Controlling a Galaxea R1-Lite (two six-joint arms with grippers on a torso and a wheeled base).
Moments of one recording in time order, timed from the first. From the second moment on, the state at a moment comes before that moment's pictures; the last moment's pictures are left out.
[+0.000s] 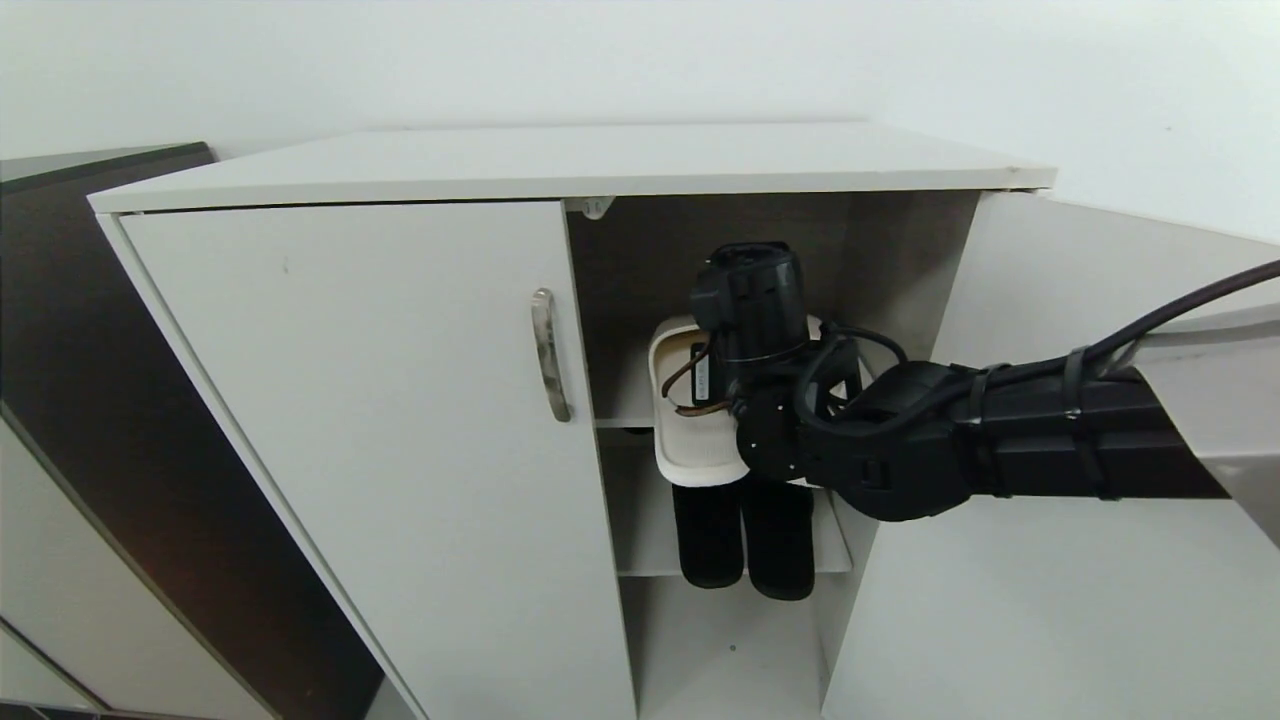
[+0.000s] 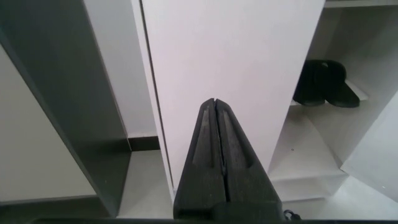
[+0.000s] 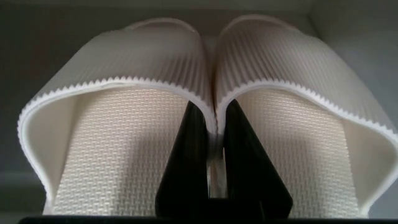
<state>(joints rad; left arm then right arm) 0.00 0.00 0.00 0.00 -0.04 0.01 0.81 2.11 -1.61 -0.24 -0.81 0.22</state>
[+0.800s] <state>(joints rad) 0.00 0.00 0.00 0.00 -0.03 0.01 0.75 2.25 -1.93 -0.12 -0.78 0.19</state>
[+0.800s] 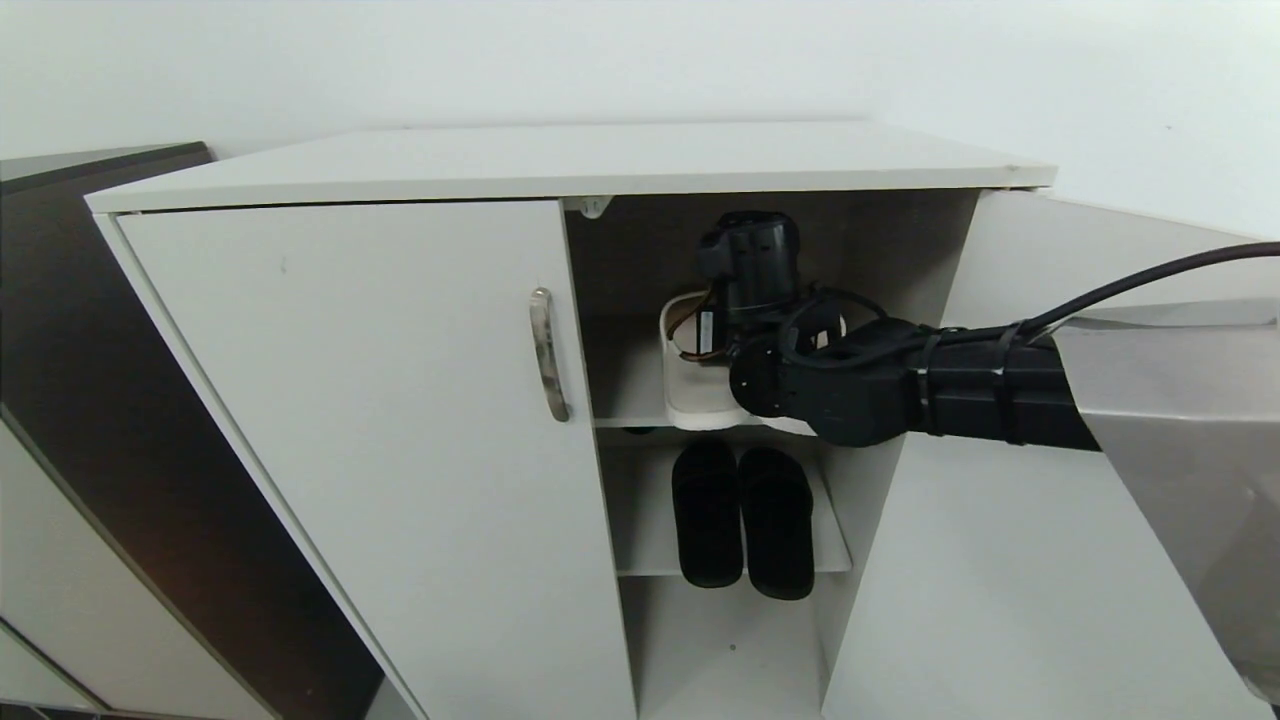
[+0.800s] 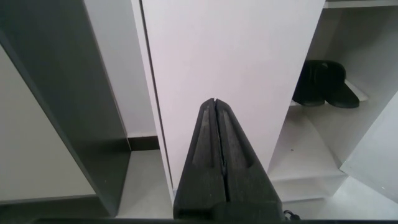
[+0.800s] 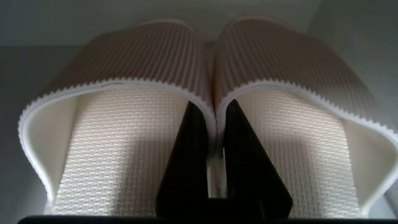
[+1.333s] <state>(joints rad) 0.00 0.00 0.00 0.00 -0.03 0.01 0.74 2.30 -1.97 -0.11 -0.78 0.19</state>
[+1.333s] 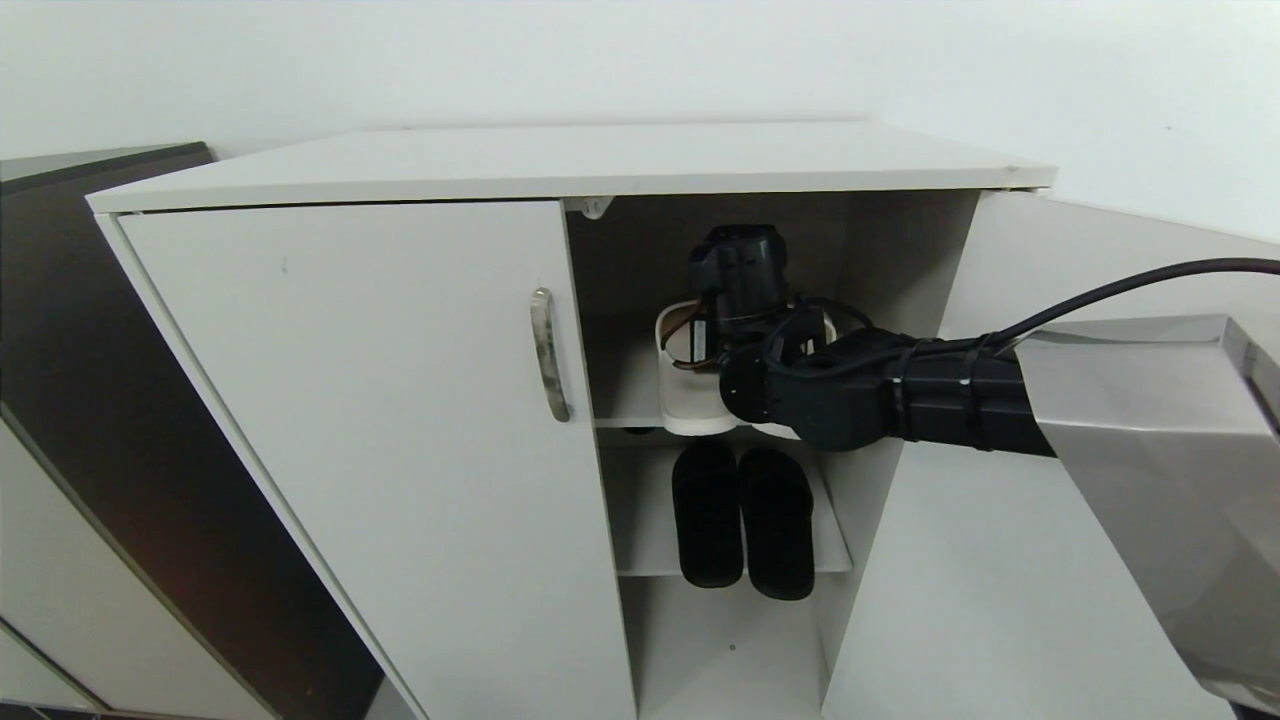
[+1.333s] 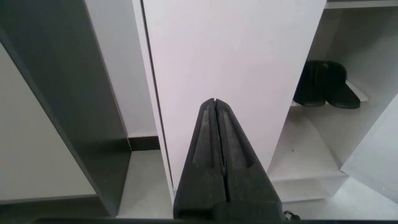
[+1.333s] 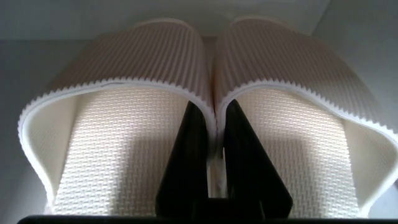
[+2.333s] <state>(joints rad) 0.00 0.00 0.00 0.00 -0.03 0.01 0.77 2.25 -1.86 -0.11 -0.79 0.20</state>
